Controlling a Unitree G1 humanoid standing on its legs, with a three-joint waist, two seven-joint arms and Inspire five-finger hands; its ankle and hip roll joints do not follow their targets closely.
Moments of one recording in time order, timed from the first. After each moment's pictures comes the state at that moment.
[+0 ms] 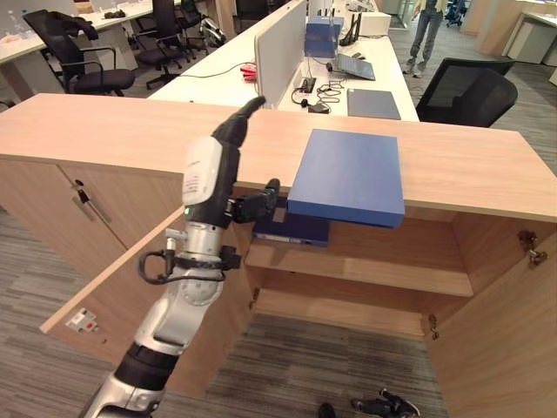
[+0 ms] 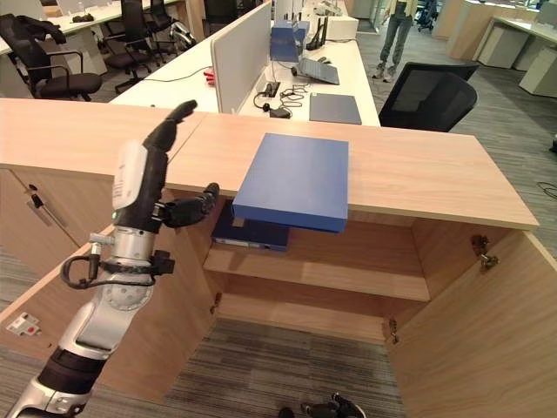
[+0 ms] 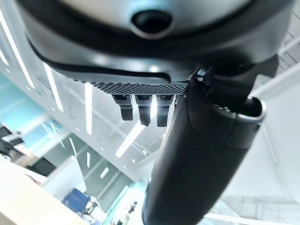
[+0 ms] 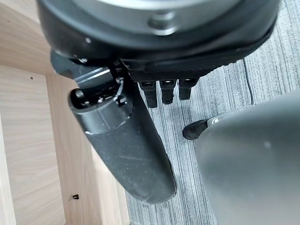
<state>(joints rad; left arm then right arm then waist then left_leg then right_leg) -0.31 0.50 -0.26 -0.17 0.43 -0.08 0.38 -0.02 -0.16 0.19 1.22 0.51 0.00 -0.07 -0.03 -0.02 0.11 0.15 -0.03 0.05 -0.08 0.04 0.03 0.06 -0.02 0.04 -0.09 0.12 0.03</state>
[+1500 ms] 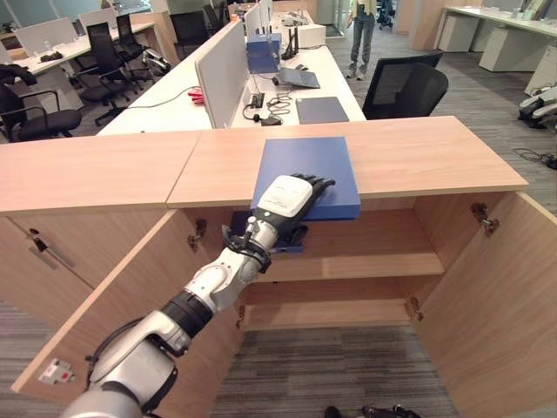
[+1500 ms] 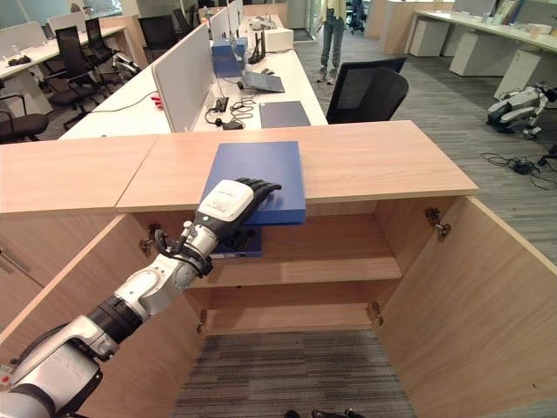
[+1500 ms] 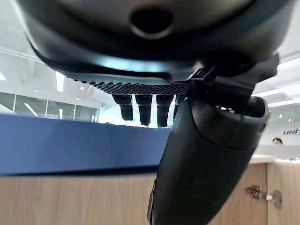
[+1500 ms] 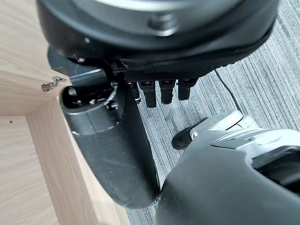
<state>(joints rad) -0.70 0.49 -0.71 0.38 0.70 0.00 0.24 -0.02 -0.19 0.17 1.27 0.52 0.01 -0.06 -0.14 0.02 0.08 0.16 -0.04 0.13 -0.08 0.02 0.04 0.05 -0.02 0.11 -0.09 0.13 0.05</state>
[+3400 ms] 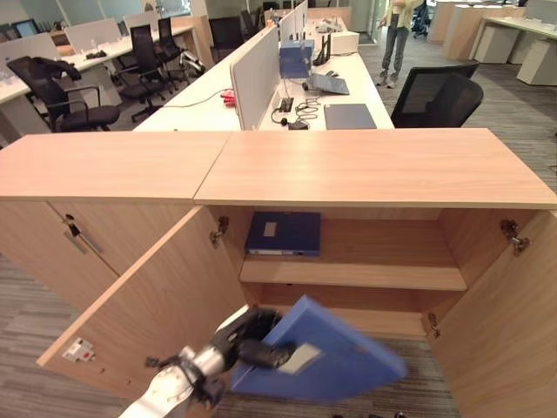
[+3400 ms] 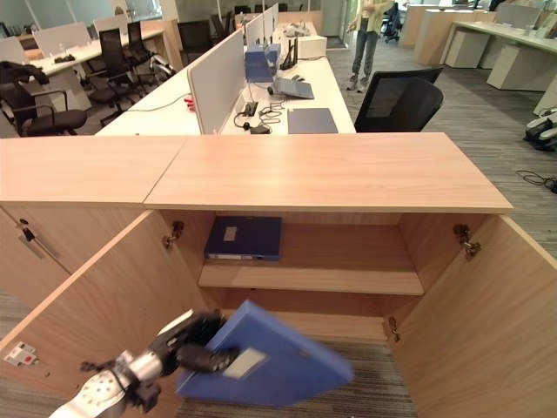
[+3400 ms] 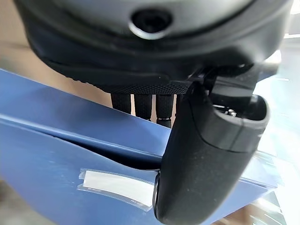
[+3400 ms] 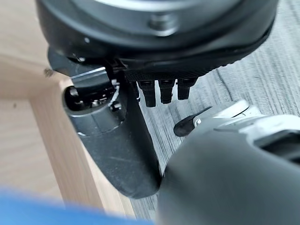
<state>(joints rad) 0.26 0.76 -0.42 -0.04 -0.45 0.07 -0.17 0.08 -0.22 0.14 1.14 0.53 0.03 0.02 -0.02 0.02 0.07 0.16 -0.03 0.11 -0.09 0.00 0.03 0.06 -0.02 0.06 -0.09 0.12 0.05</state>
